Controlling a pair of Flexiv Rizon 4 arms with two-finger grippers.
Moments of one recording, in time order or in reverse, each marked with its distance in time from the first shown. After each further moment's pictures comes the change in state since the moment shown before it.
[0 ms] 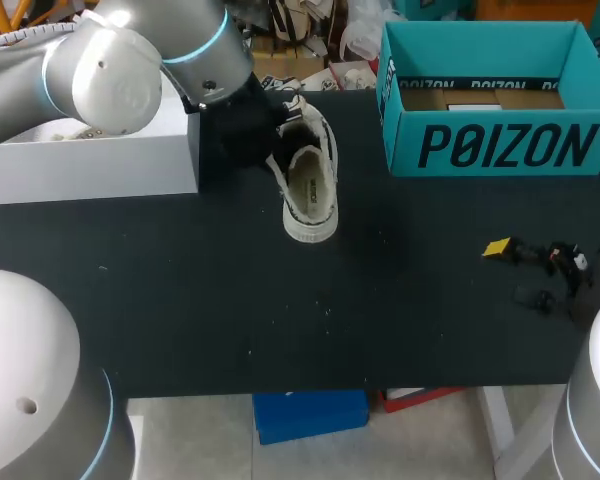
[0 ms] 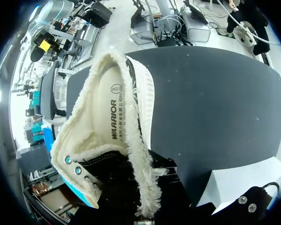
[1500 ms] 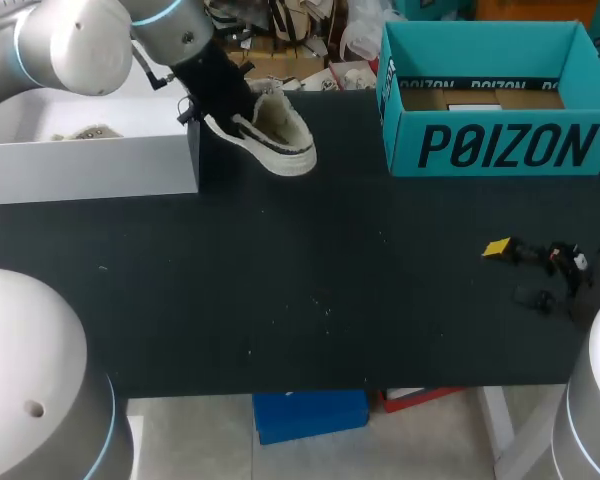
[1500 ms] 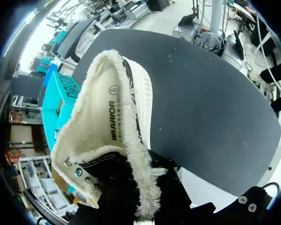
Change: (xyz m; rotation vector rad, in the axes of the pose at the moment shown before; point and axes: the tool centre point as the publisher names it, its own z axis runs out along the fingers) left arm 0.073 0.099 -0.019 -0.072 0.033 -0.601; right arm 0.000 0.000 0.000 0.000 0.000 0.000
